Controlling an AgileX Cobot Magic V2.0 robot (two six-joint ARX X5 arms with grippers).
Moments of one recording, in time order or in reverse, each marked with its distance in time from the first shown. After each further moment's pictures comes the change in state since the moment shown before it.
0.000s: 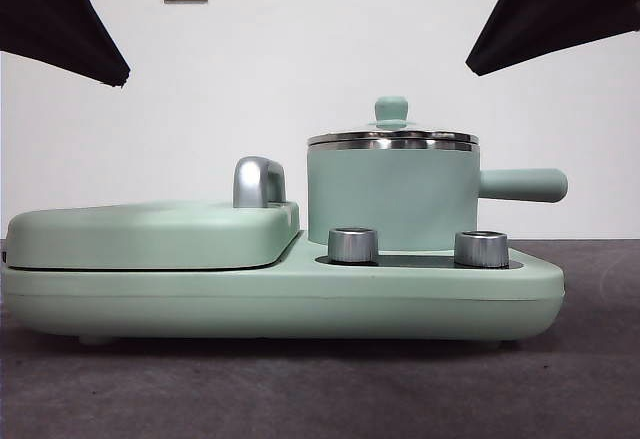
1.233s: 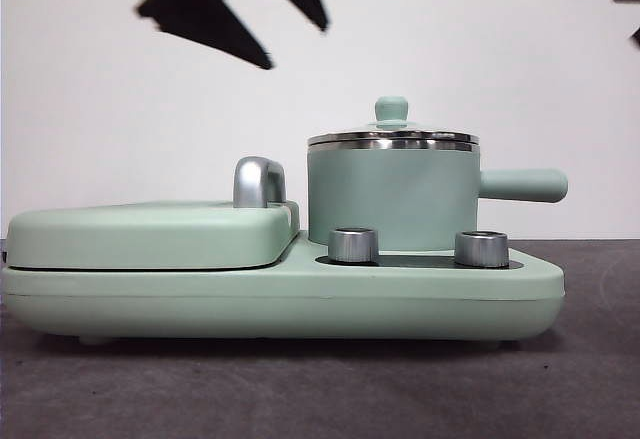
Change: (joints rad) left arm -0.097 0.488 0.446 0.027 -0.005 0.109; right arm -0.056 -0.313 -0.071 -0.180 0.080 0.034
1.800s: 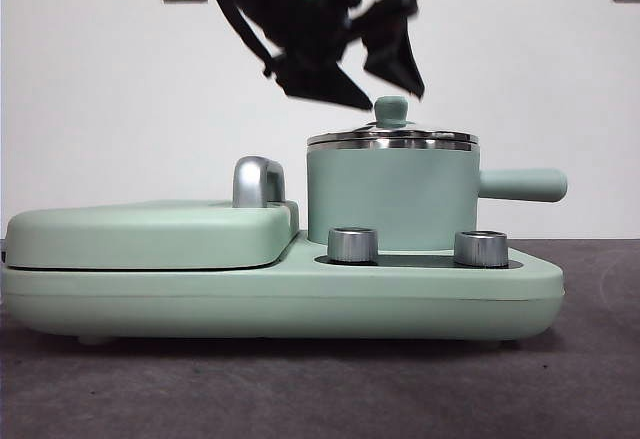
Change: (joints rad) left arm -0.075 0.371 0.126 0.478 -0.095 0.137; right arm -0.001 -0.117 0.000 -0.032 0.112 0.025
